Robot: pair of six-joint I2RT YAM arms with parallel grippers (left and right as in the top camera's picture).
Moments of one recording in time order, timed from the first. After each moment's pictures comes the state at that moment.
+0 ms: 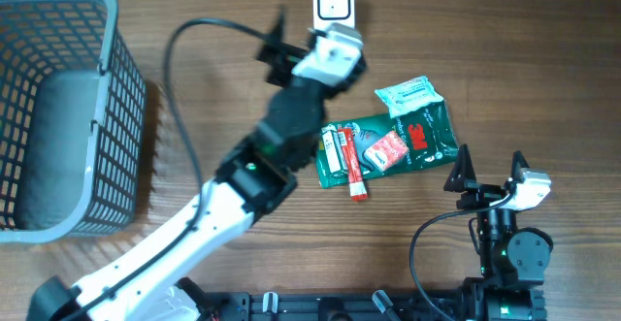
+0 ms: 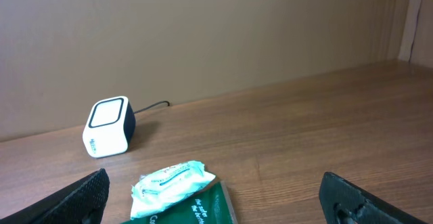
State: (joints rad) left arm -0.76 1.34 1.04 0.41 -0.66 0.46; right arm -0.06 0.02 0.01 0.00 0.00 0.20
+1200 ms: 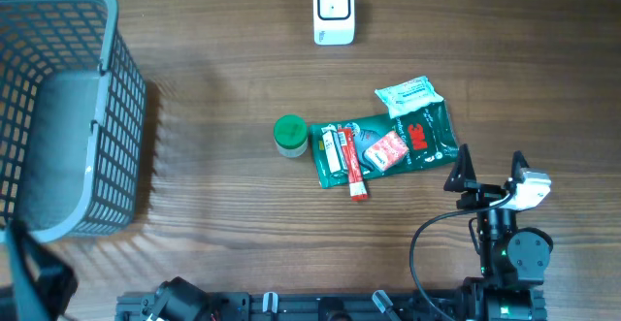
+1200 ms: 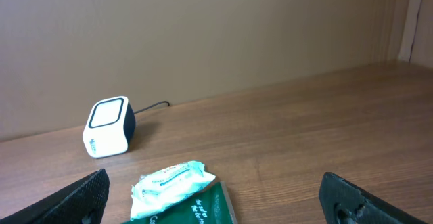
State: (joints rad) left arm -0.52 0.19 1.04 -0.02 -0.44 0.59; right arm -0.06 0.02 0.01 0.00 0.00 0.20
